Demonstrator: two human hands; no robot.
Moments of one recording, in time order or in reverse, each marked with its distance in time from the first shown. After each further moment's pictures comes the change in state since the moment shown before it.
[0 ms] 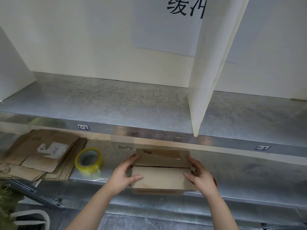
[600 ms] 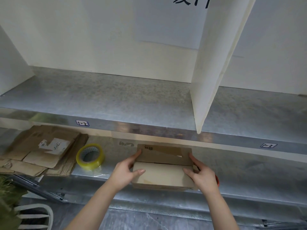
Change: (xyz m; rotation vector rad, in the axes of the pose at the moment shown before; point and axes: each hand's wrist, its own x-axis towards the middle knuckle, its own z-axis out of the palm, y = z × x) left_hand 0.004 0.008 0.004 -0.013 -0.012 -0.079; right_hand -0.003 -0.011 0.004 -0.260 0.074 0.026
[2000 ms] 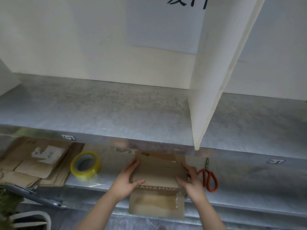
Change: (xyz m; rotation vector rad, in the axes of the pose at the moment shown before) left_hand 0.031 -0.031 0.017 0.160 -0.010 0.043; right_hand 0.034 0.036 0.045 0.312 -0.106 0.048
